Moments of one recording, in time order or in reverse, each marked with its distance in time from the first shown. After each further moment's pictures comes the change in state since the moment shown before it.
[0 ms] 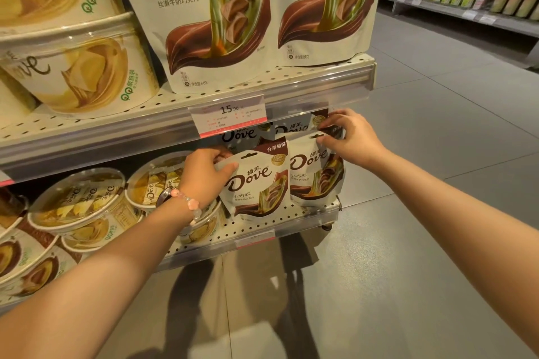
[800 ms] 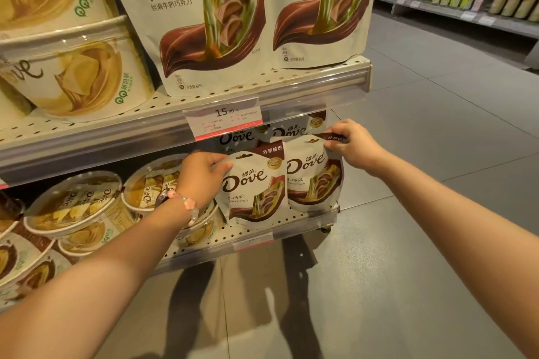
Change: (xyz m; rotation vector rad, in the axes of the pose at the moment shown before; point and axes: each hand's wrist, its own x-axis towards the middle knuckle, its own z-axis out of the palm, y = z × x) left_hand -0.001 0.002 0.000 -0.100 -0.048 -0.028; right_hand -0.001 0.008 -0.002 0.182 -0.152 0.121
